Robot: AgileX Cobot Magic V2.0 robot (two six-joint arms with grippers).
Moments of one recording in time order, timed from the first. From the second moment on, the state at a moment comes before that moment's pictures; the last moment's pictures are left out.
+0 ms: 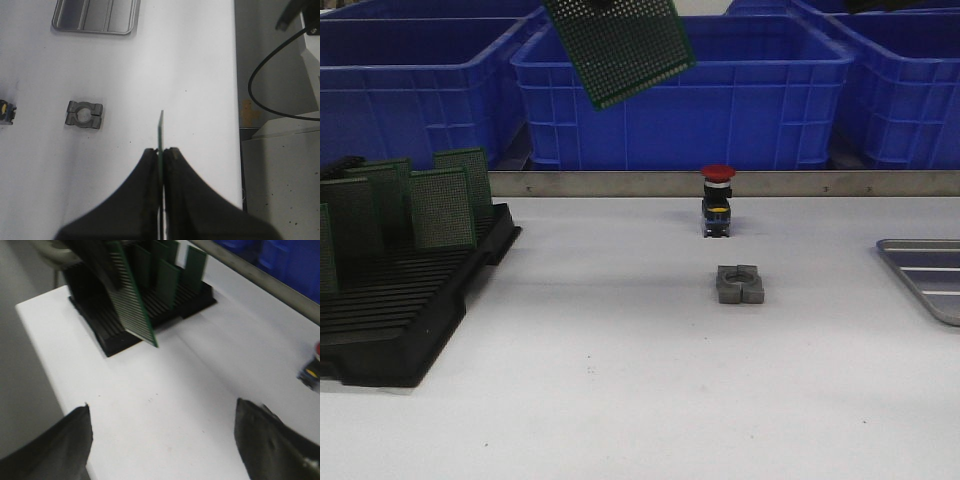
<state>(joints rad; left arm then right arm) -0.49 1.64 -1.60 -0.66 1.24 1.13 0.12 1.02 -0.77 1.08 0.83 -1.31</state>
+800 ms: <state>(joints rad) -0.49 1.64 -1.60 -0.68 1.24 1.13 0.32 1.46 -1.03 1.18 0.94 -1.49</state>
